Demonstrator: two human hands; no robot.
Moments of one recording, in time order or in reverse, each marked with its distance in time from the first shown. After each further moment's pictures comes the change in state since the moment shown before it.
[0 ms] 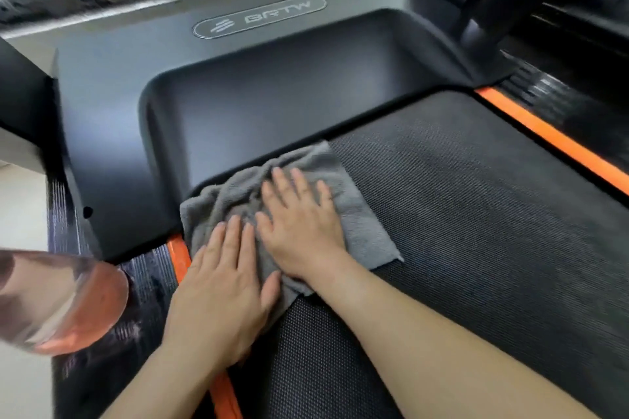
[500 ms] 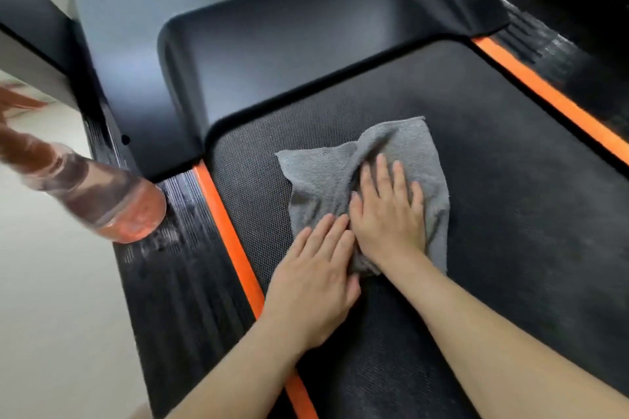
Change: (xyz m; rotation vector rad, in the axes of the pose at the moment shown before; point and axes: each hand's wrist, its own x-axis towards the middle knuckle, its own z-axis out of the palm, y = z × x) left_hand -0.076 0.095 -0.012 -0.183 -0.030 0.306; right_hand -0.127 0.055 0.010 0.016 0.061 0.367
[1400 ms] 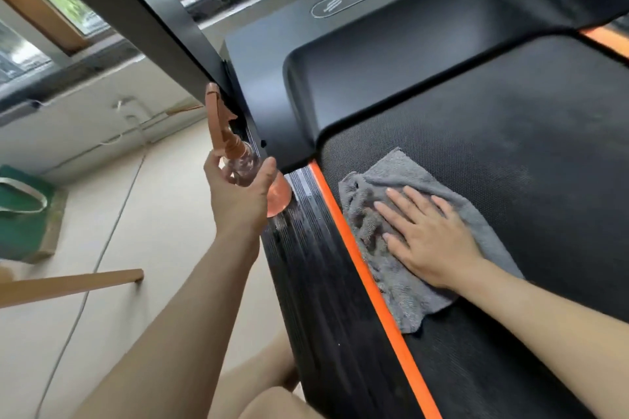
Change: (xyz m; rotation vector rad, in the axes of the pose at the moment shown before) left_hand -0.062 -0.131 -0.133 -1.080 0.805 -0.920; right_hand -0.040 -0.036 0.002 -0.128 -0.165 -0.508
